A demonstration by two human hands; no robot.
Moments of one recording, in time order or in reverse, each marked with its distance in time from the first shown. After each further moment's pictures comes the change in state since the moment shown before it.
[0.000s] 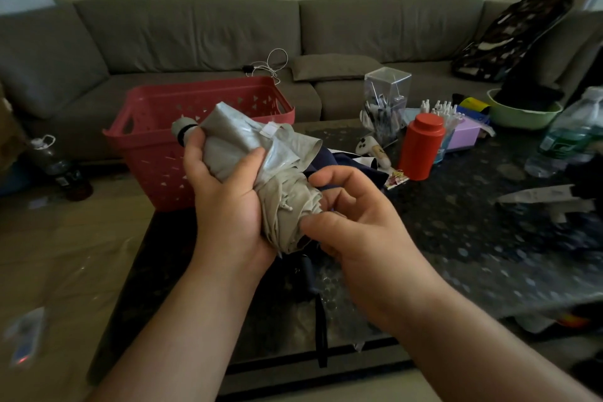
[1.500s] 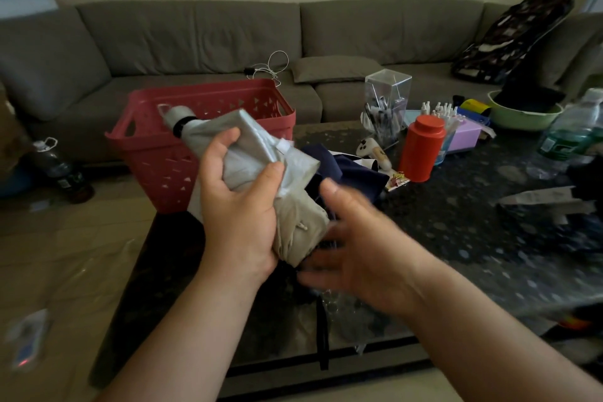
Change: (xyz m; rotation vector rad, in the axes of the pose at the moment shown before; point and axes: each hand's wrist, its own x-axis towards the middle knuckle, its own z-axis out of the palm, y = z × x) left_hand -0.007 -0.007 -0.006 0.158 -0.067 0.131; right_hand 0.014 -0.001 -0.013 0.075 0.057 0.513
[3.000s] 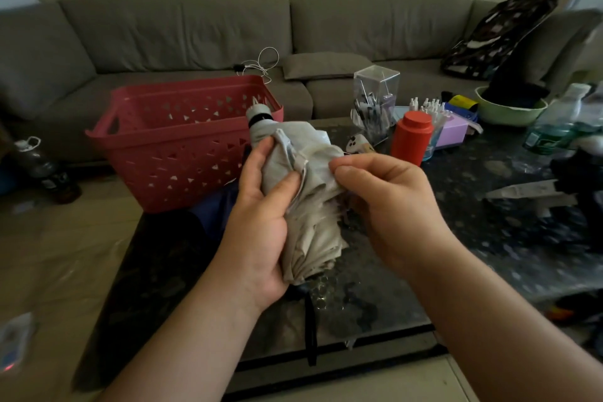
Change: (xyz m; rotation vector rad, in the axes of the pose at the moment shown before) left_hand -0.022 -0.005 0.017 -0.142 -0.280 -0.388; right_hand -0.002 -0.023 -0.025 -0.089 0.228 -0.570
